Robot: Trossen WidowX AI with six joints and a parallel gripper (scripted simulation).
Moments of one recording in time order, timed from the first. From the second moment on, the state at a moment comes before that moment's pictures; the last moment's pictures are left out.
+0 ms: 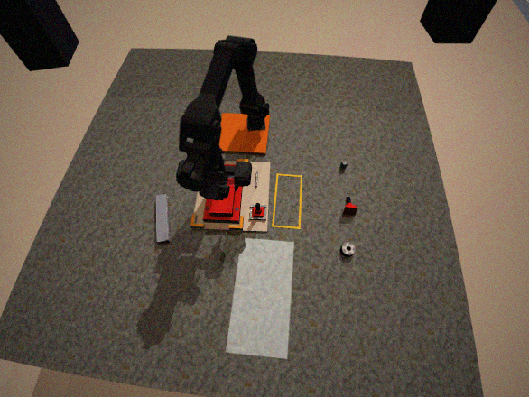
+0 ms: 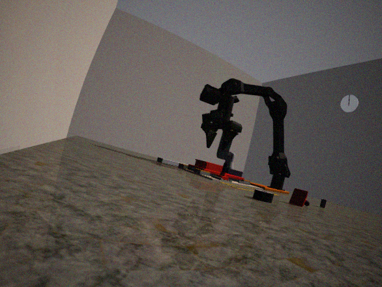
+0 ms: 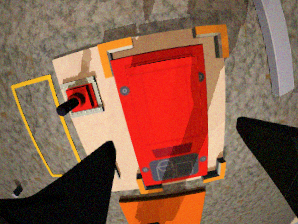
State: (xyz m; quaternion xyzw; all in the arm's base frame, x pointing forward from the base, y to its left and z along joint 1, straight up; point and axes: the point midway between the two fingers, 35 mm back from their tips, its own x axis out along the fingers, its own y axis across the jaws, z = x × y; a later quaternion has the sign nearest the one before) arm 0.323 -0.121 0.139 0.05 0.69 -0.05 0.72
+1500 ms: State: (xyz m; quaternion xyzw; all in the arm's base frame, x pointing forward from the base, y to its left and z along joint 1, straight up) arm 0.325 -0.125 0.112 0.04 0.69 -0.05 0.72
